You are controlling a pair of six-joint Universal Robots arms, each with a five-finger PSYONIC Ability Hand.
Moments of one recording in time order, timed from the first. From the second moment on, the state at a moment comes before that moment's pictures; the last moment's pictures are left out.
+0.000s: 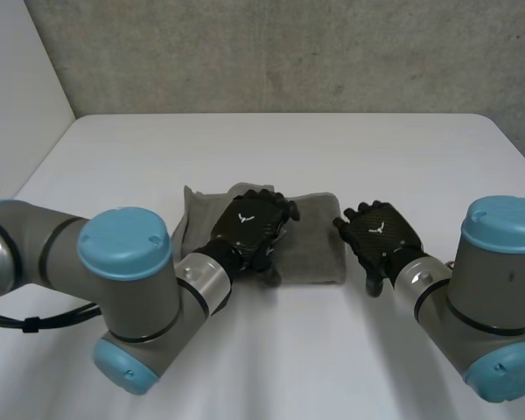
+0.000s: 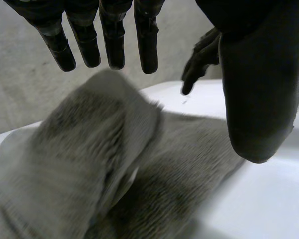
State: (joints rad) left arm 4.04 -2.15 -1.51 3.49 -1.42 3.11; right arm 2.00 -1.13 1.70 -0.22 1.44 2.62; left_hand 0.37 0.35 0.22 0.23 0.14; right_hand 0.24 0.27 0.22 0.25 0.07
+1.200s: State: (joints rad) left arm 4.13 -2.14 -1.56 3.54 -1.76 3.25; right arm 1.92 -1.20 1.82 -0.20 1.27 2.59; left_hand 0.37 0.35 0.22 0.23 0.14; right_hand 1.30 1.24 0.22 0.25 1.16
